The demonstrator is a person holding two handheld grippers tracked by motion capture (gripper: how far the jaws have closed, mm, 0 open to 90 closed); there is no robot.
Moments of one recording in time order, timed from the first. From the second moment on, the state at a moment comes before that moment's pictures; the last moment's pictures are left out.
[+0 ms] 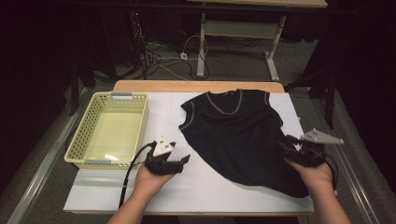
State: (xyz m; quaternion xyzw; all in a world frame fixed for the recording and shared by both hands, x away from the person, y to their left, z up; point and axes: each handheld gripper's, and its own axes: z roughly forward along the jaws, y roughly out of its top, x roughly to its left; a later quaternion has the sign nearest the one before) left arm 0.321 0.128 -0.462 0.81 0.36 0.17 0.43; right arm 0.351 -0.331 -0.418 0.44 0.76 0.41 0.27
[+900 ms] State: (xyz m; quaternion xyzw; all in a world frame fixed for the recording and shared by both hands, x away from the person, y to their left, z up) left arm 0.282 0.155 -0.490 0.78 0.36 0.17 0.49; right arm 0.258 -0.288 -0.481 0.38 0.80 0.39 0.24
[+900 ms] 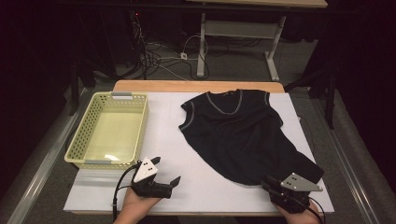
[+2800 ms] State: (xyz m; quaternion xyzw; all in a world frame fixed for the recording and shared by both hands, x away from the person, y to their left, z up) left arm 0.282 0.155 -0.490 0.78 0.35 0.16 0.49; right arm 0.256 -0.256 -0.477 0.35 0.83 0.38 0.21
